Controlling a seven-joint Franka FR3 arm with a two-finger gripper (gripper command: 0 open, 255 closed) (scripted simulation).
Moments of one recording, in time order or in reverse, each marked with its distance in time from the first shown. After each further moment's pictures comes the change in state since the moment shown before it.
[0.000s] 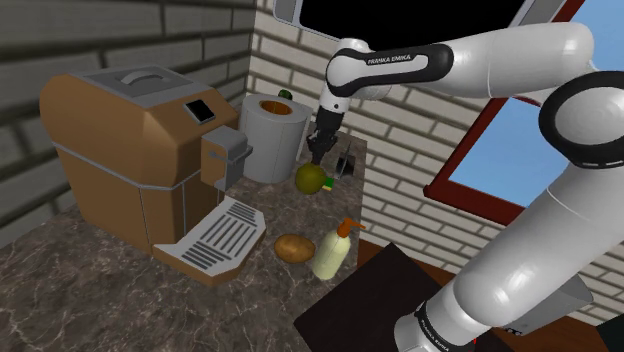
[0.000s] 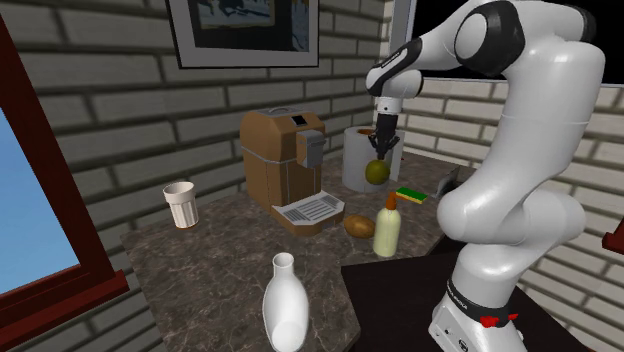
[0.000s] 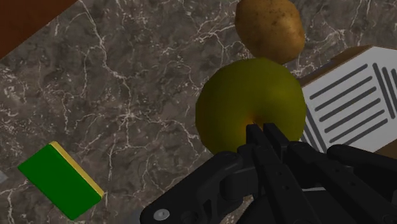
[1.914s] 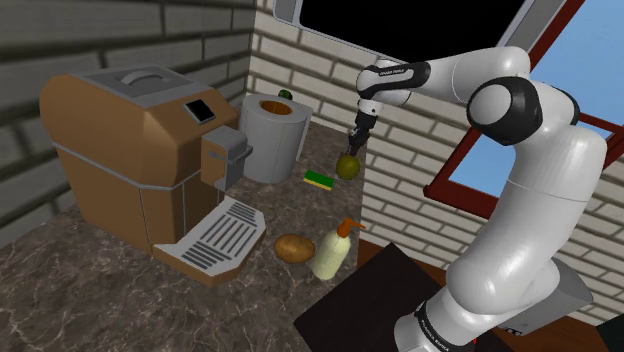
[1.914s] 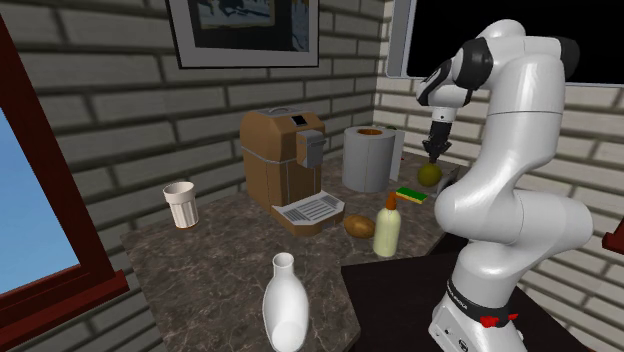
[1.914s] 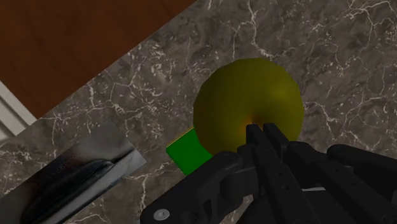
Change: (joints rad) arm -0.231 0.309 -0.188 0.308 -0.050 -0.034 -0.399
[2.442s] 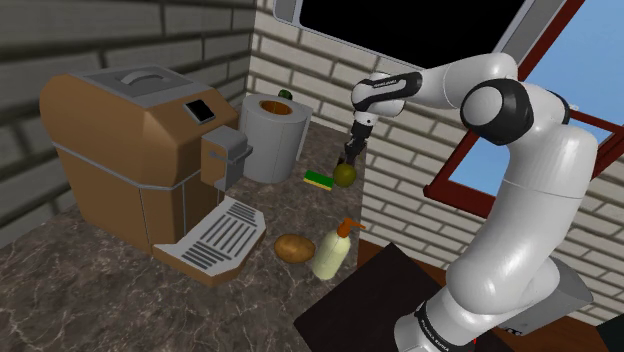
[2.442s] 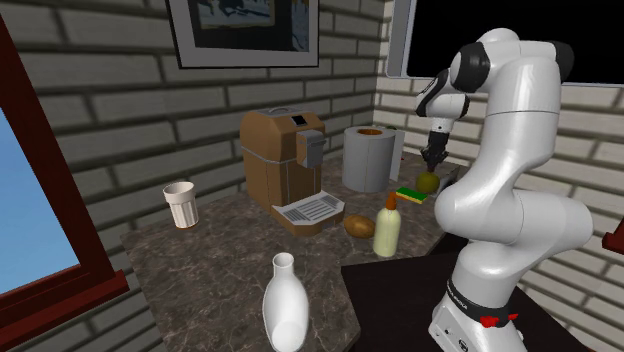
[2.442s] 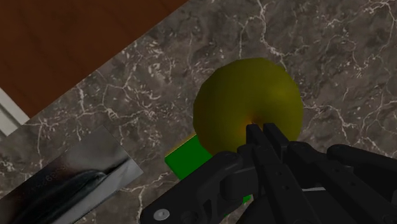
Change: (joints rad) arm 0.001 0.039 0.001 -0.053 0.003 0.092 -0.005
